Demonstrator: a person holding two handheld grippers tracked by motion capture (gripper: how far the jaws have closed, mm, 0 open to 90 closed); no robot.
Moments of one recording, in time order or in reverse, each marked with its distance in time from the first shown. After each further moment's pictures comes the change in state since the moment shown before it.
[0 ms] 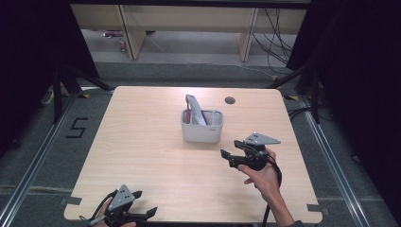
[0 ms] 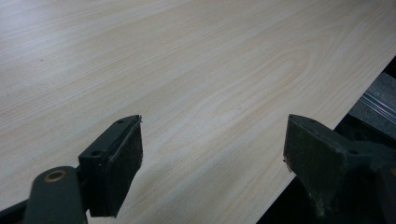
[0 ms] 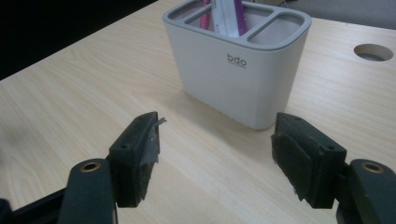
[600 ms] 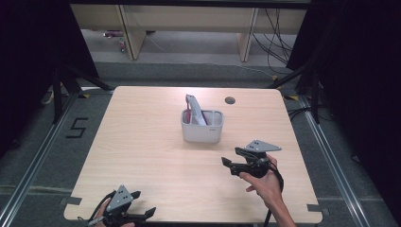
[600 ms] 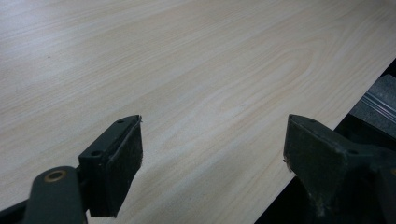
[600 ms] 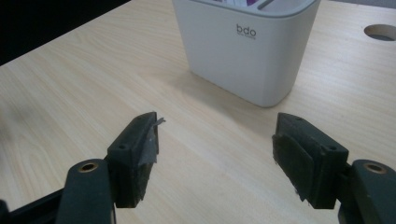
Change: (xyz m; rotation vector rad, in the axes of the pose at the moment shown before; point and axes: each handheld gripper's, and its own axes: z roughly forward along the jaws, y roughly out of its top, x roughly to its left) left arm 0.001 -0.002 -0.002 -0.016 0.003 -0.001; right arm 0.005 -0.018 -0.008 0.044 -0.002 0.001
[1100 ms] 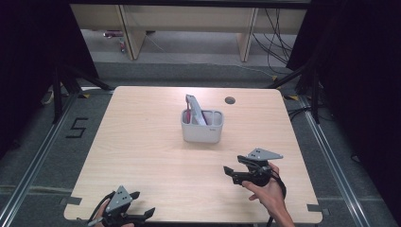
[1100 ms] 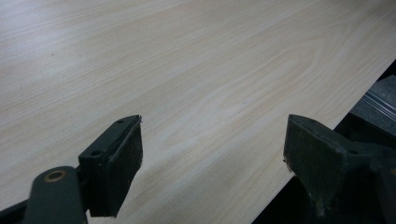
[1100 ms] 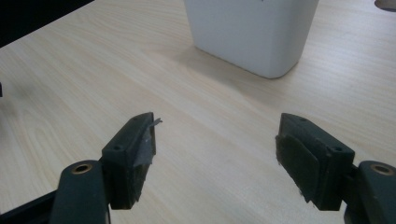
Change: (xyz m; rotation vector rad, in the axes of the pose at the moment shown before) left arm 0.002 -0.001 -0.004 0.032 0.011 0.026; right arm 0.002 -0.022 -0.004 0.025 0.028 0.004
